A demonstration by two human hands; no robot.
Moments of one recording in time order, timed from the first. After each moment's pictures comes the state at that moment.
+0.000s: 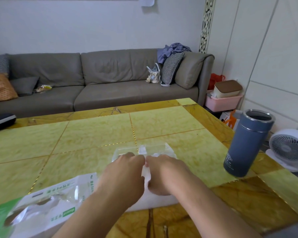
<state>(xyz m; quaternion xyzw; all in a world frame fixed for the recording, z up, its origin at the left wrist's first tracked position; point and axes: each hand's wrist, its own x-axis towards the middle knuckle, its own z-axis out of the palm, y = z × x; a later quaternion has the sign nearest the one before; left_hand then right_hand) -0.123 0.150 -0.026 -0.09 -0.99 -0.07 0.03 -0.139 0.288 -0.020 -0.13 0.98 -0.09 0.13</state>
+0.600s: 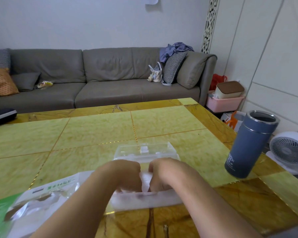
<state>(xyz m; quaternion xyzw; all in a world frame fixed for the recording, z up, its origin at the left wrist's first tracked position) -0.164 0.148 -0.026 -0.03 -0.95 -0.04 -0.29 -0.175 0.277 -0.035 -0.03 0.95 -0.07 0.29</state>
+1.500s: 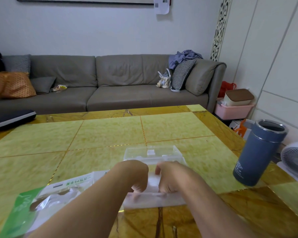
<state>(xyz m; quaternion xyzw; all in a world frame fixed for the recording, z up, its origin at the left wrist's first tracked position) -0.153 0.151 -0.012 -0.05 -0.95 0.08 -0.29 -0.167 0.274 -0.032 -0.06 0.96 -0.09 0.26</state>
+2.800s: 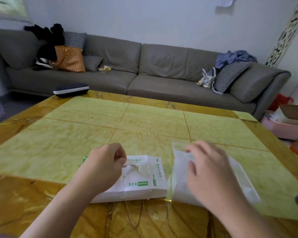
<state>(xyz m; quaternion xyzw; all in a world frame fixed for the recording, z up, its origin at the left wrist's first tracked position) -0.059 -0.052 -0.042 0.14 -0.94 -0.31 0.11 -0.101 0.199 -0.020 -0.21 0.96 -0.12 -0.15</state>
